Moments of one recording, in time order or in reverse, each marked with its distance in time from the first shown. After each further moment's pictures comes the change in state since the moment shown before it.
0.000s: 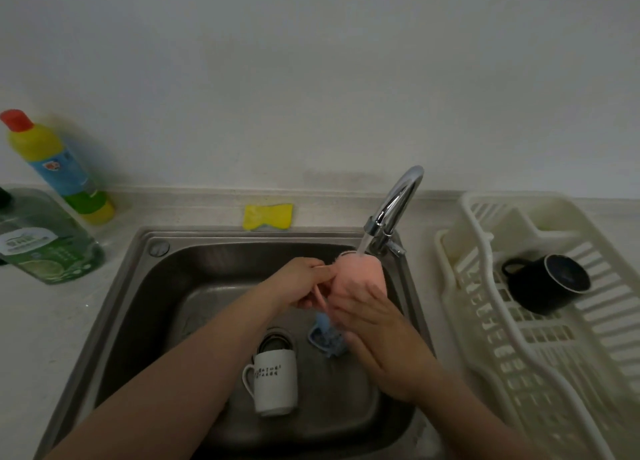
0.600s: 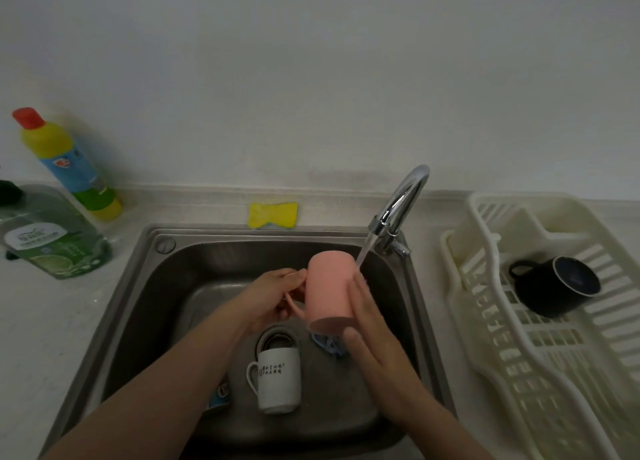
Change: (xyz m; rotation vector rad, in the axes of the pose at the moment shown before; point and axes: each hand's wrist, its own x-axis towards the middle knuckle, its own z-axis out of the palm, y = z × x) left_hand -0.022 -0.036 -0.024 -0.313 0.030 -0.051; right_hand -0.007 -0.031 0.016 0.550 0.103 0.295
